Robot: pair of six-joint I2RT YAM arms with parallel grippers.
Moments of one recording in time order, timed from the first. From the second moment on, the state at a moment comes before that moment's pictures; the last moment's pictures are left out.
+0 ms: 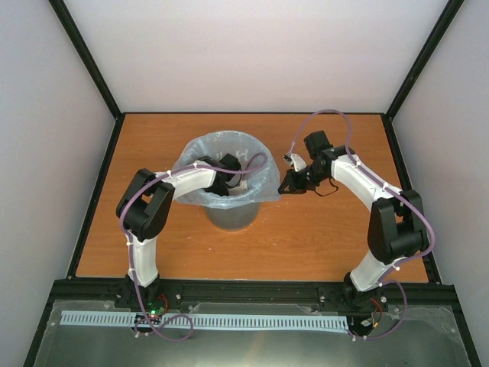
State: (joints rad) left arm -0.60 1.95 1.32 -0.93 0.30 0.46; right arm 0.32 1.66 1.24 -0.85 -0.65 0.06
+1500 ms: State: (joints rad) left arm -0.60 1.94 1.45 -1.07 0.35 0.47; right arm 0.28 1.51 1.59 -0.90 -0.72 0.02
